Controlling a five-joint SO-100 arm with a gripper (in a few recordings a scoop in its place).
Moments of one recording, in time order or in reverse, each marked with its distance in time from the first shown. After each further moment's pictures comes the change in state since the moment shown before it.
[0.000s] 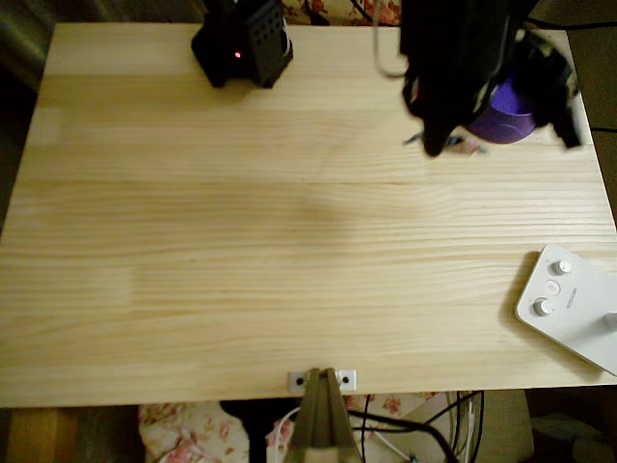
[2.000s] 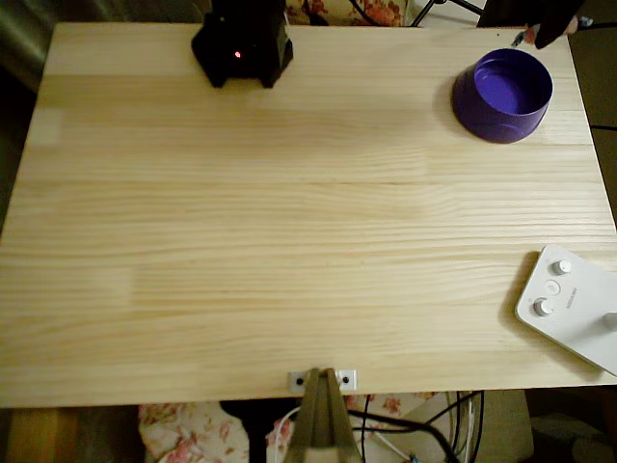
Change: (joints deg) arm -28.7 -22.1 -27.7 0.9 6.9
